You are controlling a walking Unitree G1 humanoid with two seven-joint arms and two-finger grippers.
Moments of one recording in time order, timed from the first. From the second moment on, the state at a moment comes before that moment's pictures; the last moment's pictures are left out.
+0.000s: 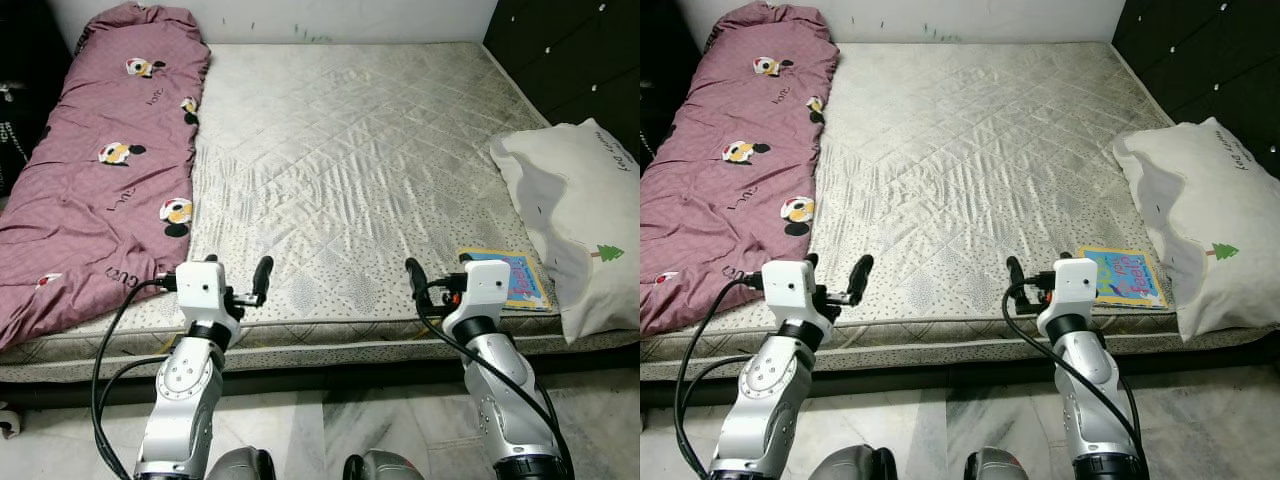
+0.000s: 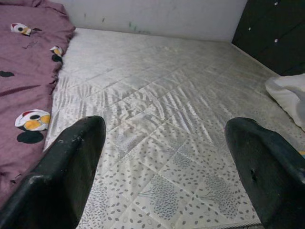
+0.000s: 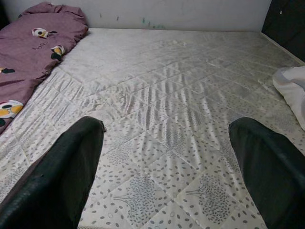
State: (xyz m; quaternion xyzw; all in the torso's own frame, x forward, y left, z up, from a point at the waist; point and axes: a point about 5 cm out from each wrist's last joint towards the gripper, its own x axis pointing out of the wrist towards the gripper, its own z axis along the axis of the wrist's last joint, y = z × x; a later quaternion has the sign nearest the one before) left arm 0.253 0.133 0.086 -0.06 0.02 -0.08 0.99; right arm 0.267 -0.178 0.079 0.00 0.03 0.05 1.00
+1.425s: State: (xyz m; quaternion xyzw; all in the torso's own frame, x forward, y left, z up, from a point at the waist) left arm 0.256 0.135 0.084 -0.05 0.03 -0.06 1.00; right arm 0.267 -0.177 0.080 0.00 0.02 0.06 1.00
